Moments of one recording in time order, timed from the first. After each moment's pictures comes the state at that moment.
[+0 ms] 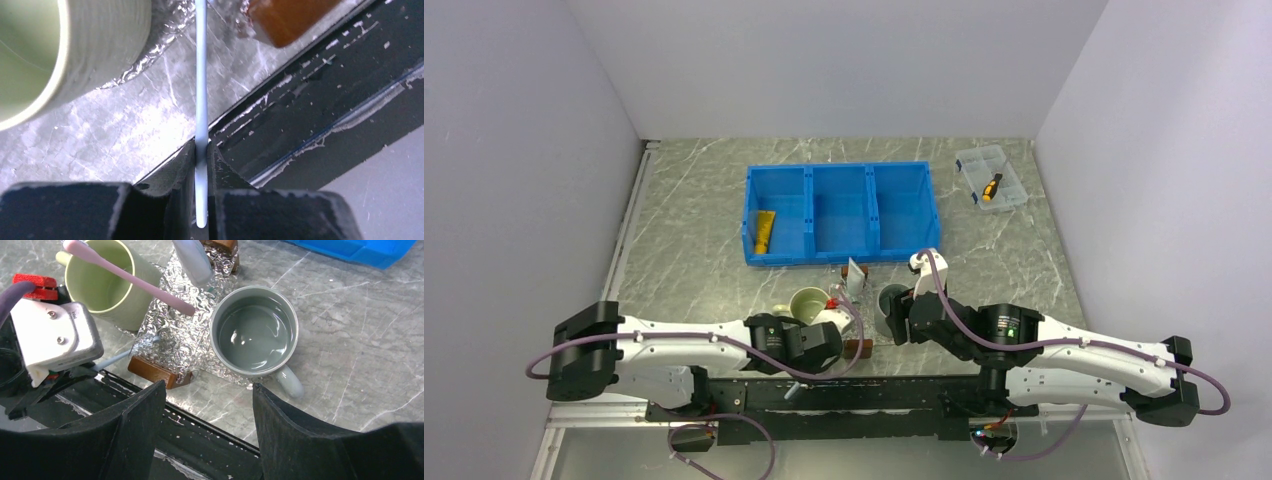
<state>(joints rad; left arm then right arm) -1.36 1.27 0.72 -0.60 -0.20 -0.64 1.30 0.80 0.81 -0.80 0.57 0.73</state>
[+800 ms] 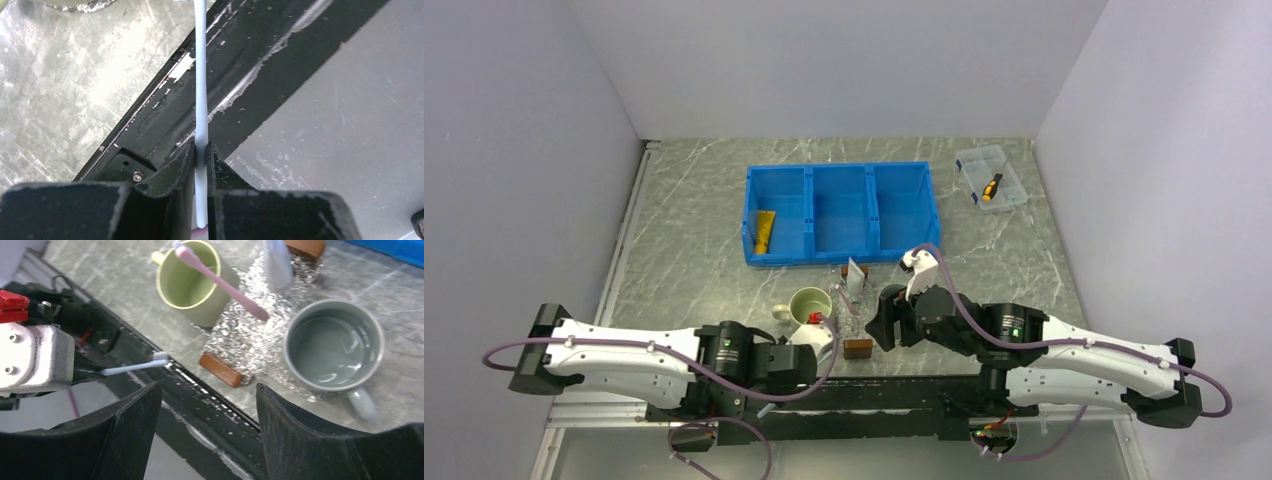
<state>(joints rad) -1.56 1.05 0.84 -0.98 -0.21 -0.75 1.29 0.79 0.82 -0.66 0.39 0.71</state>
